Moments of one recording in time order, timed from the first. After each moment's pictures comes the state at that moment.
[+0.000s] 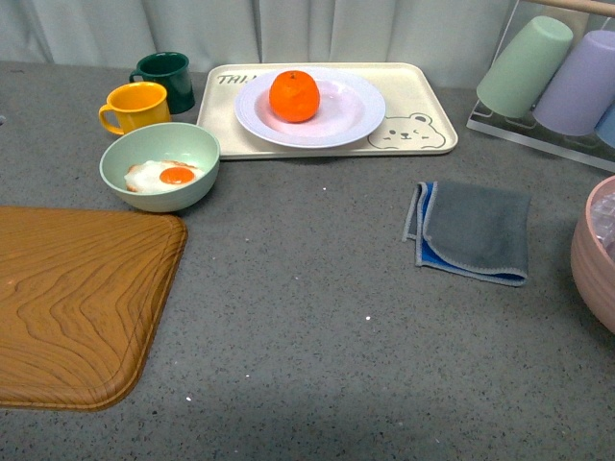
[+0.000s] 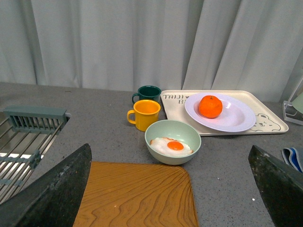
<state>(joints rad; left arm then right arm) 0.00 0.00 0.02 0.00 0.00 0.00 0.01 1.44 0.26 1.16 0.01 0.00</state>
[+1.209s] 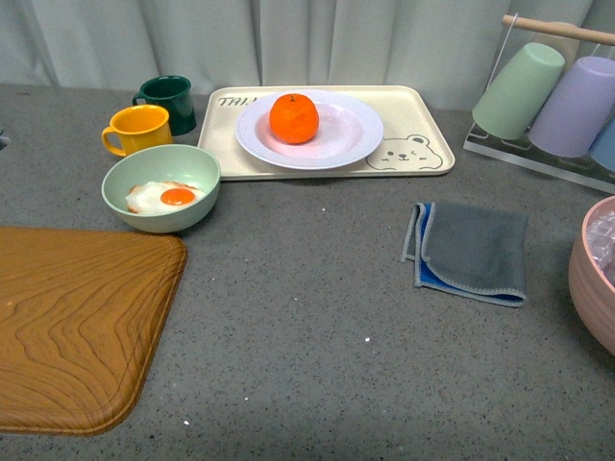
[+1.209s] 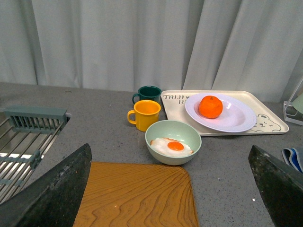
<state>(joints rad) 0.00 0.00 0.02 0.00 0.00 0.00 0.00 0.56 0.01 0.55 0.00 0.00</state>
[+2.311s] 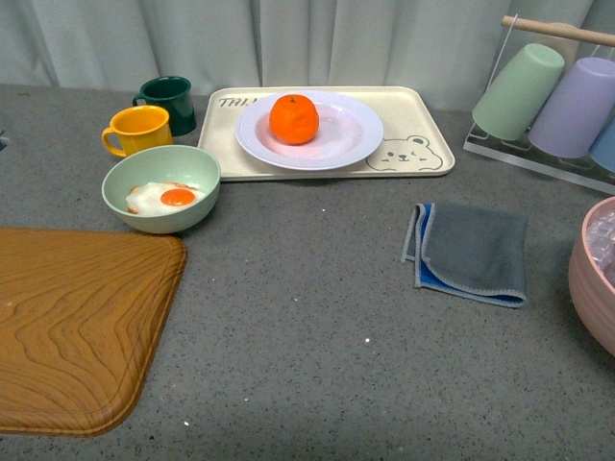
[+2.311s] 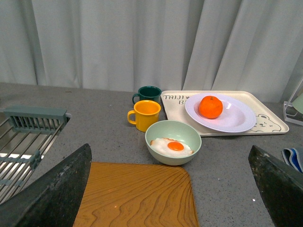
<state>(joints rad) 0.00 0.00 0.02 0.00 0.00 0.00 0.00 0.06 0.01 0.02 0.00 0.00</state>
